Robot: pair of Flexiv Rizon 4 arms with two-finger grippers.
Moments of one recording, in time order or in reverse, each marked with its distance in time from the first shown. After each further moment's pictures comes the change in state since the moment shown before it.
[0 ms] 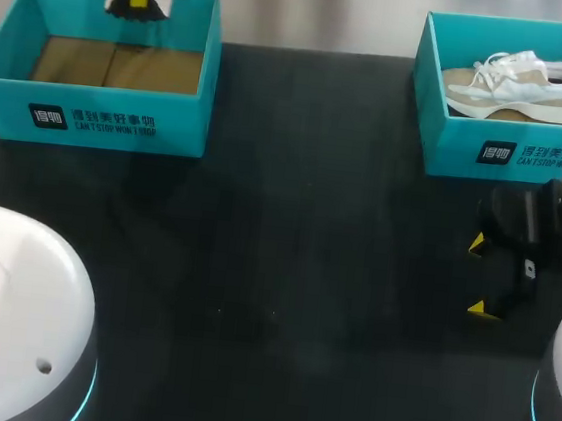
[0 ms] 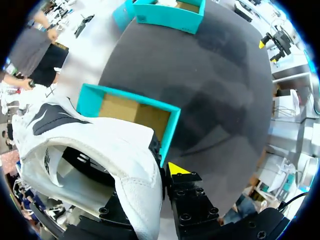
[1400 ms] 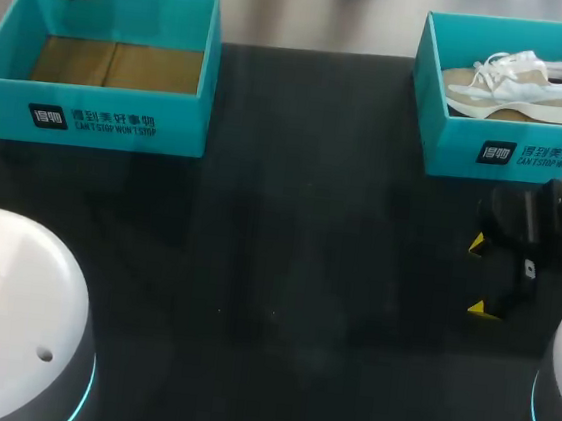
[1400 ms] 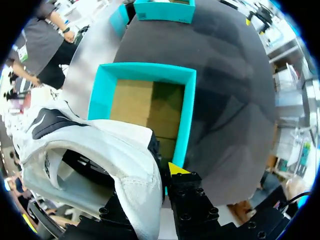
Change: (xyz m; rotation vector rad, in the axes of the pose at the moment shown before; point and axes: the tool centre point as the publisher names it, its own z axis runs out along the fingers) left arm -0.066 0.092 0.006 0.035 -0.069 0.187; right arm 0.000 0.000 0.000 0.000 0.000 0.000
